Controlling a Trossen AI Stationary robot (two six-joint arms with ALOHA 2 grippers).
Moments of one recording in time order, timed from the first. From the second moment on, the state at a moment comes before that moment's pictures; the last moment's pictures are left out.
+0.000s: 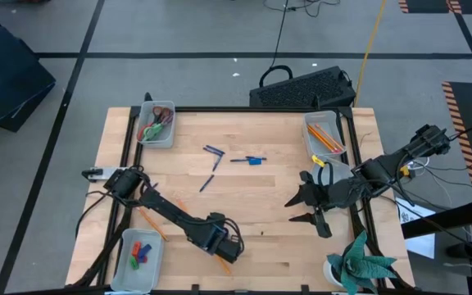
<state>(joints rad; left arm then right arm) -0.51 2.20 1.58 -0.93 -0.08 -1.85 0.53 1.11 1.09 -0.54 0.19 0.36</state>
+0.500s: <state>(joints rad) -0.41 2.03 1.62 -0.98 -0.10 -1.55 0.51 1.11 1.09 -0.55 0.18 0.34</state>
